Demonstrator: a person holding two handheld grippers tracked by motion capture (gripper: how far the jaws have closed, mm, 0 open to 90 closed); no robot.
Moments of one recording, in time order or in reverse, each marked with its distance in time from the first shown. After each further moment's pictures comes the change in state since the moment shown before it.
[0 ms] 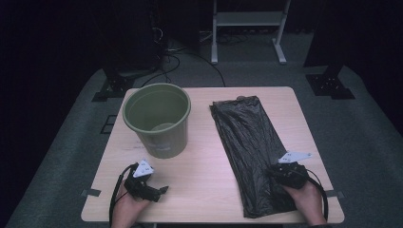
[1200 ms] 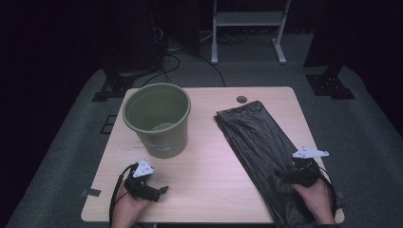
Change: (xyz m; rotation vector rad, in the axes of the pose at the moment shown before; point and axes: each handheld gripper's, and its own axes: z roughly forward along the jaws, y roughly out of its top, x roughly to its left) left arm 0.000 0.000 0.000 0.000 0.000 0.000; right arm -0.030 -0.009 -0.013 -0.073 -0.104 0.110
